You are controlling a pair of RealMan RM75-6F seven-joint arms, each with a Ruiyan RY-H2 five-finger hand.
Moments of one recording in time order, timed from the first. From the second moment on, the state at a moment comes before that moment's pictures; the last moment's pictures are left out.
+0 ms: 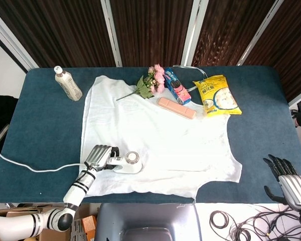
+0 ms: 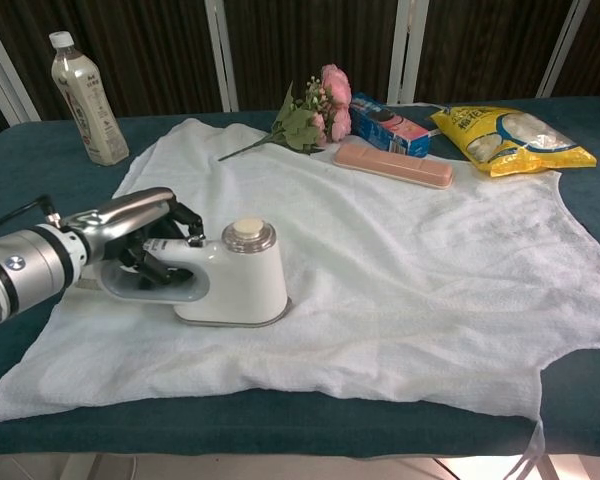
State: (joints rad) left arm -0.69 -1.63 -0.17 -1.48 1.06 0.98 0.24; right arm 0.08 -0.99 -0.08 -1.57 -1.57 1.32 0.17
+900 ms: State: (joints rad) left arm -0.78 -1.78 -0.34 -0.91 1.01 0.95 0.07; right arm 0.08 -0.99 -0.08 -1.56 -1.57 1.32 0.17
